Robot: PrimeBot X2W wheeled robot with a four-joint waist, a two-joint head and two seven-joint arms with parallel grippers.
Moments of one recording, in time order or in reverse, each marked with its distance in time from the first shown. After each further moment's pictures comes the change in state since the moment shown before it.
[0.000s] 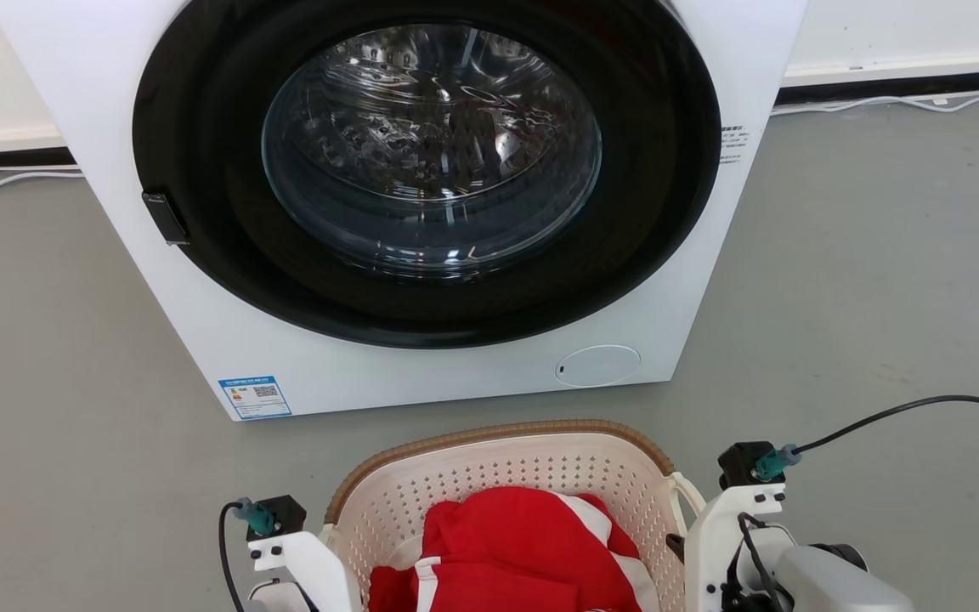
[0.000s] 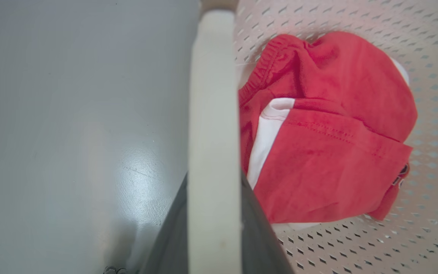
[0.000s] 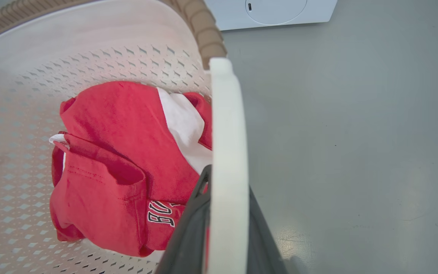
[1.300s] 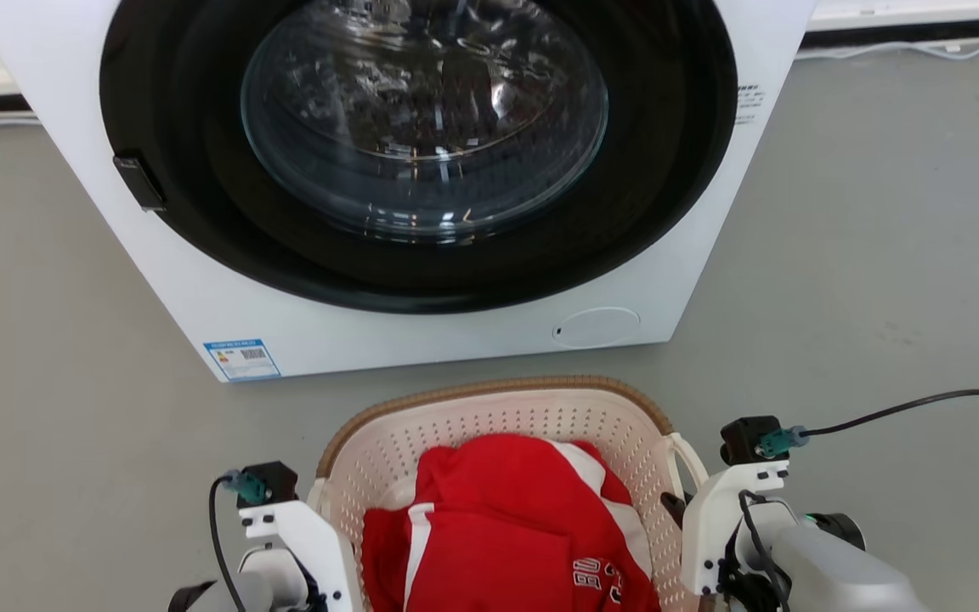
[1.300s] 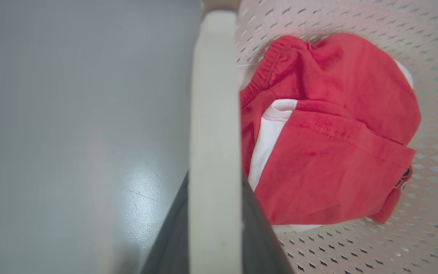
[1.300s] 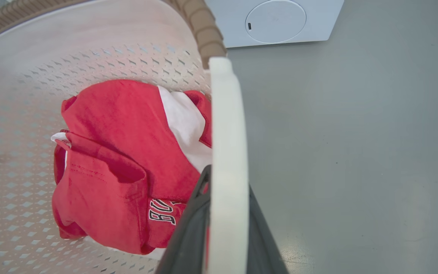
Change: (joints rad) left arm -0.049 0.011 -0.076 0.012 -0.052 0.000 -0.120; right arm -0.044 -0.009 0.094 -0.013 0.077 0.000 -0.115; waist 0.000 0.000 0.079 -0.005
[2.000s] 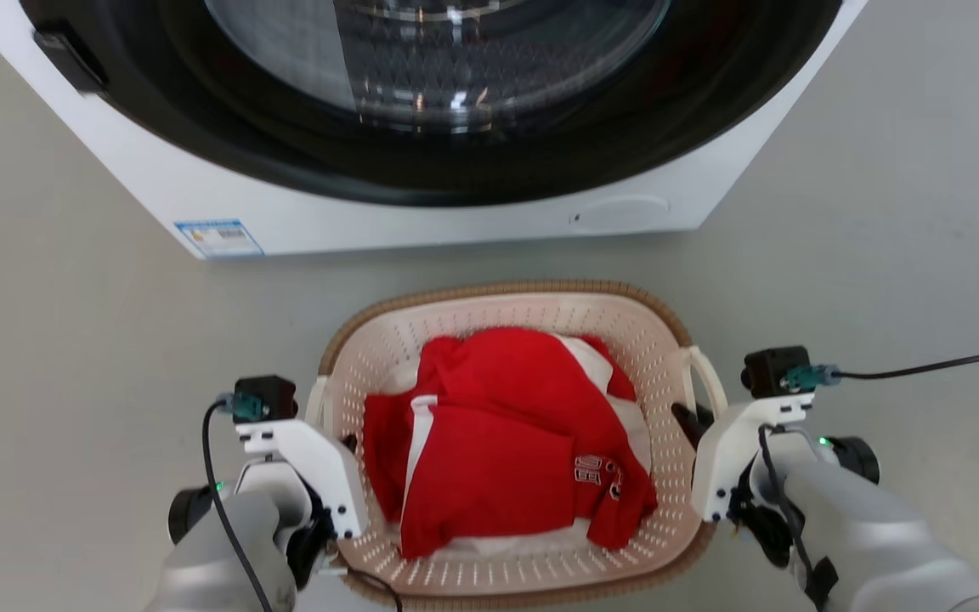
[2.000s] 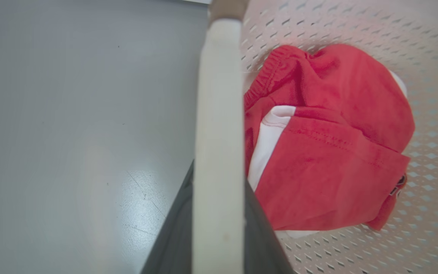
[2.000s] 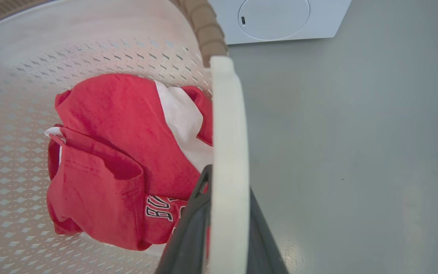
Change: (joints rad) left arm -0.128 -0.008 -0.032 0.006 0.002 -0.001 -0.137; right arm -0.099 -0.034 0.028 -0.013 0.021 0.000 -0.114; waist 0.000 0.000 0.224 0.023
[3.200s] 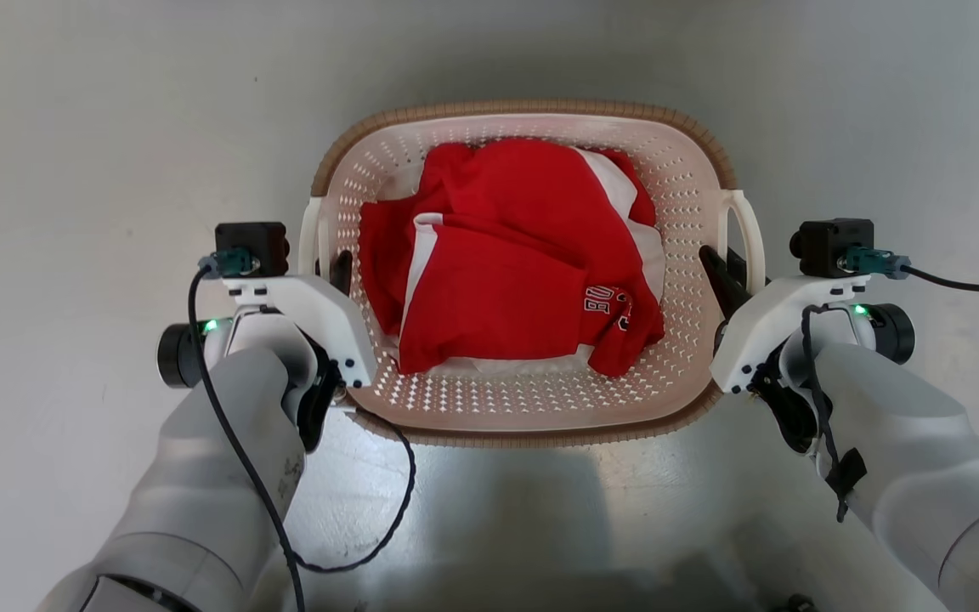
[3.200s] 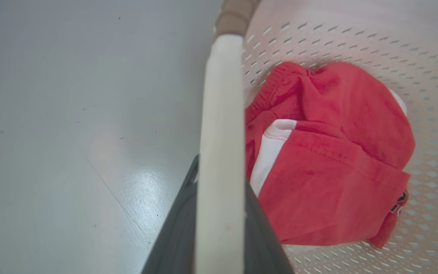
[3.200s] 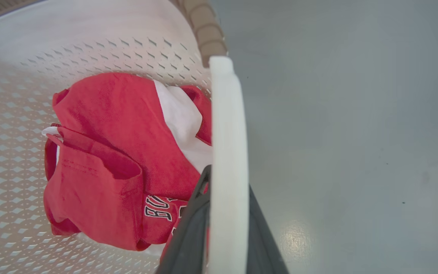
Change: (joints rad) left arm -0.258 -0.020 -0.014 0.003 0.027 0.054 -0.187; right arm -0.203 -0.051 0.015 -0.027 0.038 0.000 -0.179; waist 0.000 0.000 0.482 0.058
